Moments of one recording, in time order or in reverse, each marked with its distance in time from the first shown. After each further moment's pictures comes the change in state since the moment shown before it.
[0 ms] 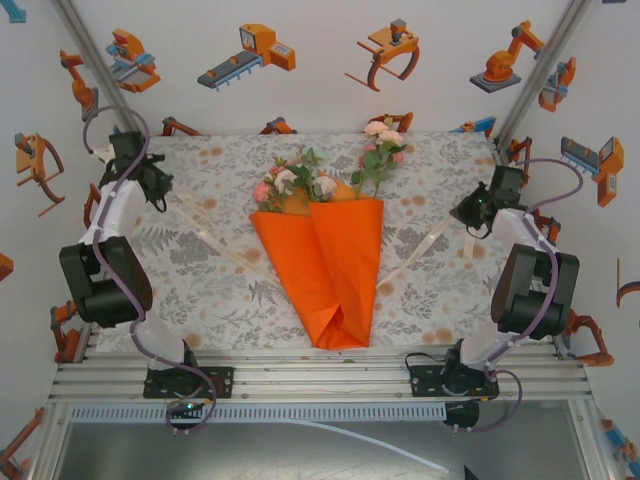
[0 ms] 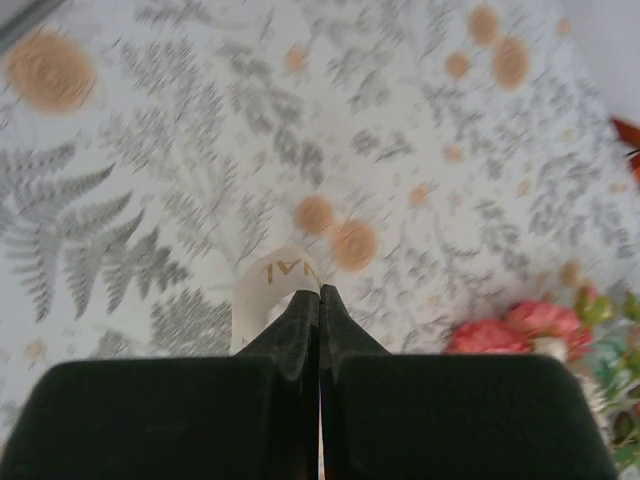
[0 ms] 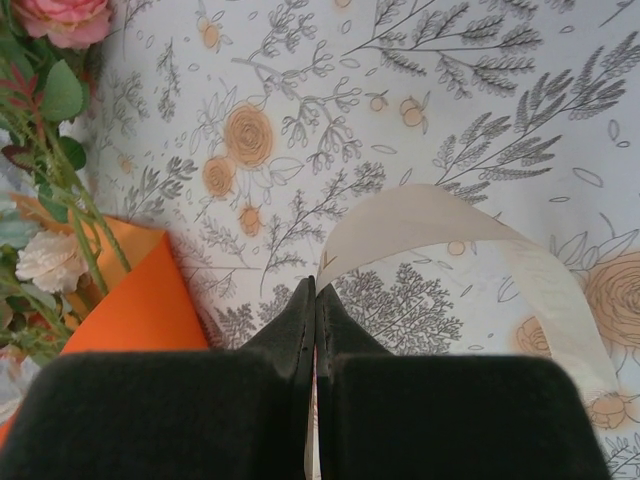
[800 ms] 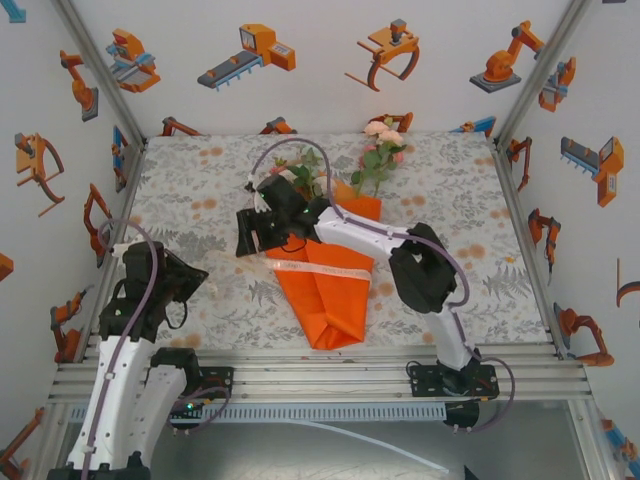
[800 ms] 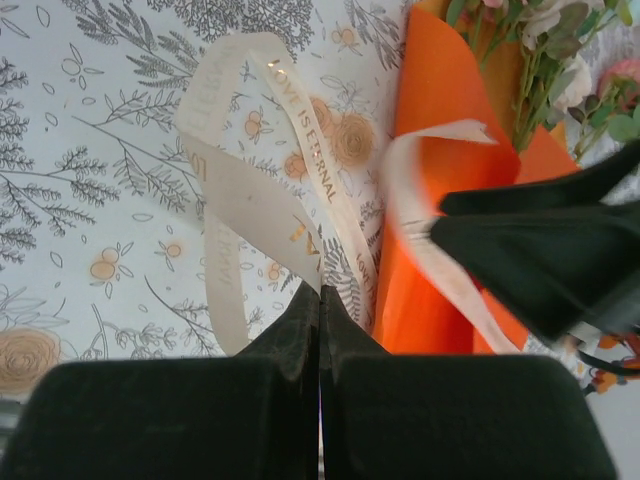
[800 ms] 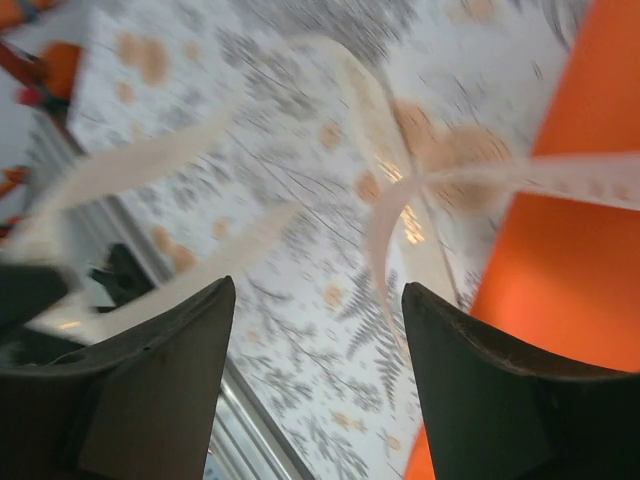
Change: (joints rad) left arm -0.238 -1.105 -0.677 -0.334 0.127 -0.155; right arm 1.132 0.510 0.687 -0.158 -0.085 -0.063
